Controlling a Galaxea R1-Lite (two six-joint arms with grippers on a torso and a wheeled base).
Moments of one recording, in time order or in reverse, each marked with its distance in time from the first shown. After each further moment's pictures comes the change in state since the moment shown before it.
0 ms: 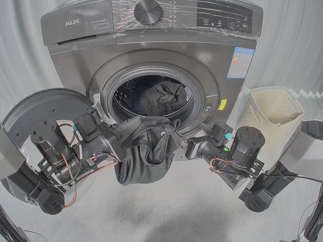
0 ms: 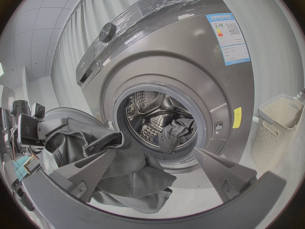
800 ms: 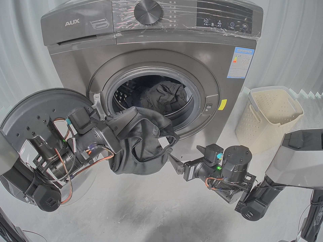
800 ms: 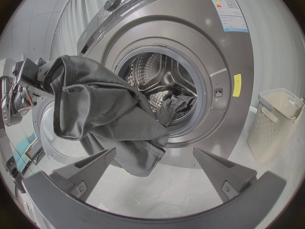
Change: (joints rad) left arm 0.018 -0.032 -0.023 -0.001 0.002 -0.028; right arm 0.017 0.087 0.086 0.006 0.011 -0.014
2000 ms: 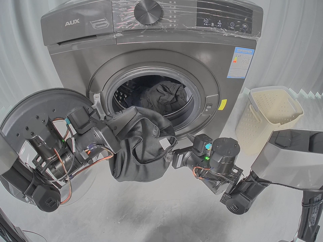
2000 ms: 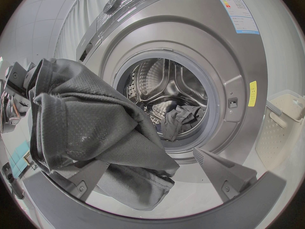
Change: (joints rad) left arm -0.002 -0.008 0.003 0.000 -0.002 -0.010; right arm -0.004 0.093 -0.195 -0.015 0.012 -0.013
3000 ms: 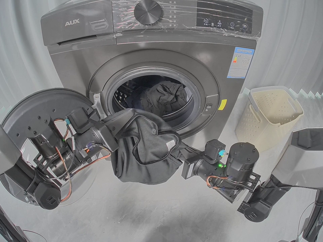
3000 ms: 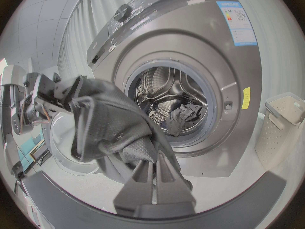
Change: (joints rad) left arm 0.040 0.027 -0.001 0.000 -0.006 -0.033; right arm 0.032 -0.141 0.199 -0.027 0.020 -0.003
